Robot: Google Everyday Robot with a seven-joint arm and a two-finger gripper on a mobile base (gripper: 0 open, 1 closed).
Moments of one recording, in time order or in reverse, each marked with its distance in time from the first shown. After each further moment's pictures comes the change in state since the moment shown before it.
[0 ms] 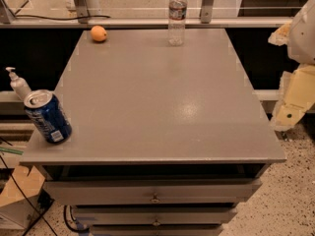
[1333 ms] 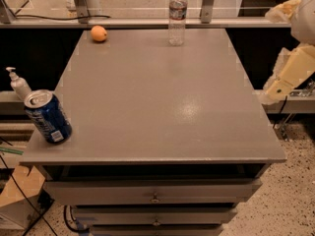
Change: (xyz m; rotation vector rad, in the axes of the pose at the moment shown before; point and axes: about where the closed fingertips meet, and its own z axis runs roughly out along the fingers) arm -0.023 -0.042 -0.008 0.092 -0.276 -0.009
